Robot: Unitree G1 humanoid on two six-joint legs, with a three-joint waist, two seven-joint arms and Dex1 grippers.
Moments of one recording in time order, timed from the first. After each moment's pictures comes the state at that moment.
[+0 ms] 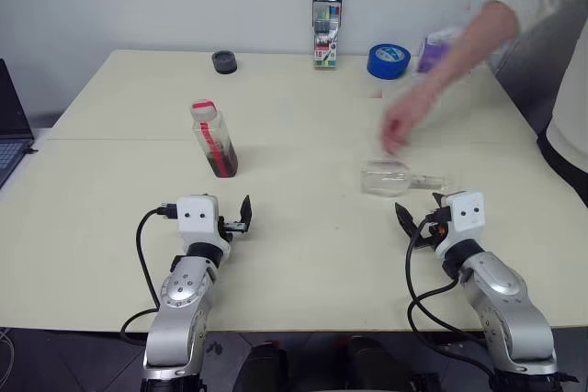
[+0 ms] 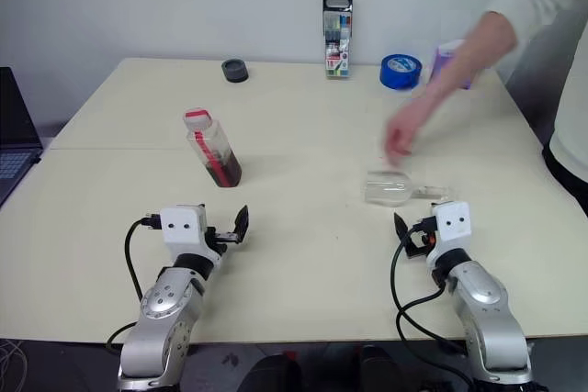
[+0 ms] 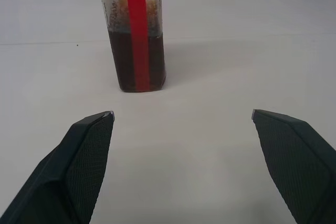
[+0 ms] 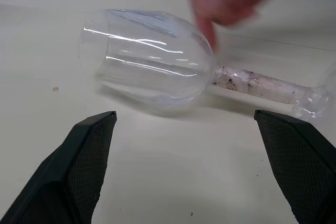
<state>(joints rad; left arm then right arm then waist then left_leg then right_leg) 0.04 0.15 0.08 -0.35 -0.11 0.34 -0.07 0.03 -0.28 -0.10 -0.42 0.18 0.47 0.28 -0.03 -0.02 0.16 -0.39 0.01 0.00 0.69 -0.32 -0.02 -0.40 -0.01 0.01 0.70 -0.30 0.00</state>
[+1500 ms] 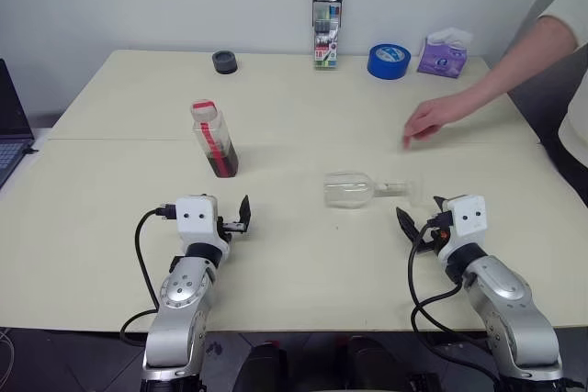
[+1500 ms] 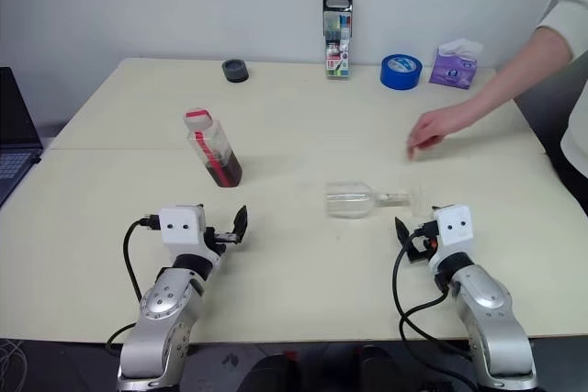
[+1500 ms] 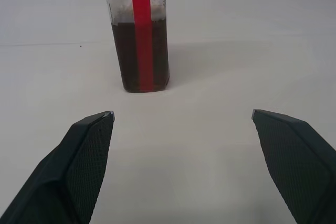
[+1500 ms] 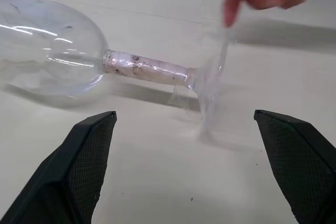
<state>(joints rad) 0.04 0.15 0.09 -0.35 -0.11 0.34 -0.07 0.06 -0.30 -0.10 -0.44 0.18 0.47 0.30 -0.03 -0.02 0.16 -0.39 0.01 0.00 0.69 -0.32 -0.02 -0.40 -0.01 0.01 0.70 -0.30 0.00</state>
